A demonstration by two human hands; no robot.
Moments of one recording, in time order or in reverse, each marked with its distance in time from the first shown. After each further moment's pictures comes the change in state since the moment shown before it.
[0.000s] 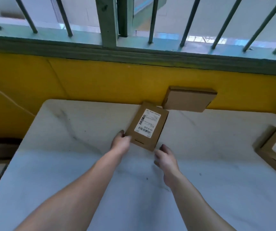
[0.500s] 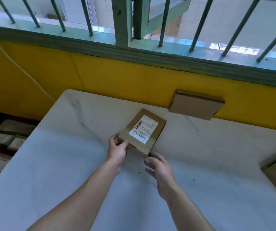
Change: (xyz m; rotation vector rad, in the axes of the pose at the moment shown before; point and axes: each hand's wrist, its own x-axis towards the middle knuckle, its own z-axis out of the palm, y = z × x) left_hand -0.050 -0.038 0.027 -0.501 0.249 -0.007; right_hand -0.033 0.008 -0.035 0.086 -0.225 0.022
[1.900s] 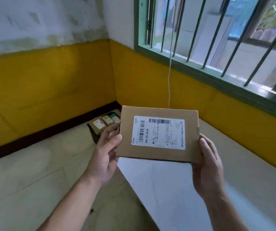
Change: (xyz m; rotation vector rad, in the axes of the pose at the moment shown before) left_hand -0.232 0.068 -0.394 -0.652 0.118 0.582; right_hand -0.177 -0.001 0.238 0.108 -0.715 -0.470
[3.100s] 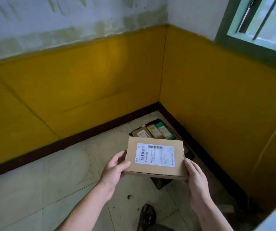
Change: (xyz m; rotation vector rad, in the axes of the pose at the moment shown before) left_hand 0.268 0.092 -0.360 0.413 0.422 -0.277; right_hand 0.217 0.323 0.312 -0.333 0.135 0.498
